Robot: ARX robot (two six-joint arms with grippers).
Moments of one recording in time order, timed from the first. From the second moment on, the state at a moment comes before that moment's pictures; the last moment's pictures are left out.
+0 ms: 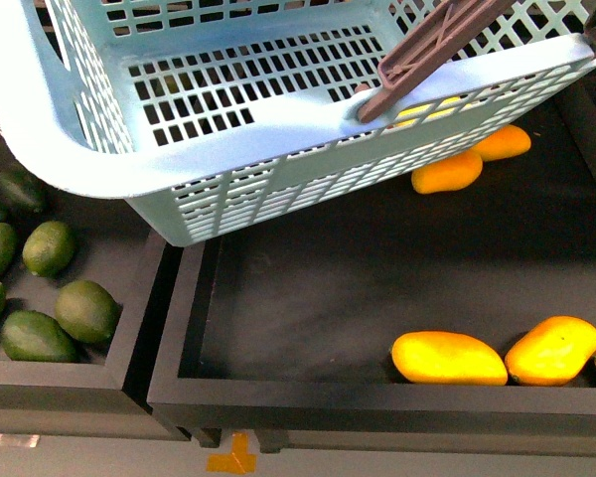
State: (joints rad) left arm -0.62 1.80 1.61 -0.26 0.05 -0.97; right arm 0.07 1.73 1.45 -0.06 0.06 1.03
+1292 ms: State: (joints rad) left arm -0.62 1.80 1.61 -0.26 0.05 -0.97; right arm 0.05 1.31 0.69 0.65 0.06 0.18
